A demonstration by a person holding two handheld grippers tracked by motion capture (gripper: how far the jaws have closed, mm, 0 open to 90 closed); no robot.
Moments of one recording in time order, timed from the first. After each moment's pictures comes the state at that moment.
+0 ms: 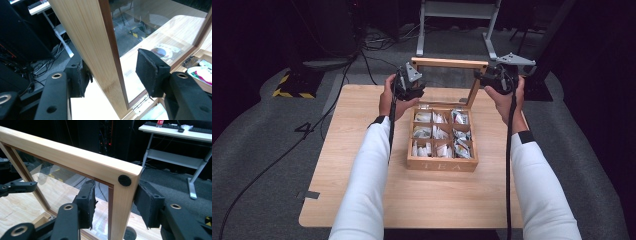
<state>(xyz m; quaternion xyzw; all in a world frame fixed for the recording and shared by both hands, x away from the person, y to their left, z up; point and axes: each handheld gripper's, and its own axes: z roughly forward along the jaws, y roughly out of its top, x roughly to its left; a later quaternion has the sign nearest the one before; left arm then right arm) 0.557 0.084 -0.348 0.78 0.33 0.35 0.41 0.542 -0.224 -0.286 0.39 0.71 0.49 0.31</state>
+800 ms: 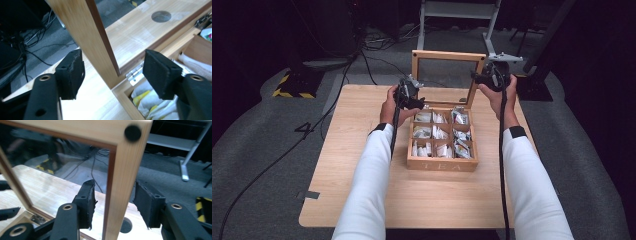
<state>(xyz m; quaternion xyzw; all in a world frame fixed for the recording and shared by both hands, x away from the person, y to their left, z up) 0.564 0.079 -0.390 0.82 0.37 0.28 0.33 0.574 -0.215 -0.305 0.45 0.72 0.44 0.30</state>
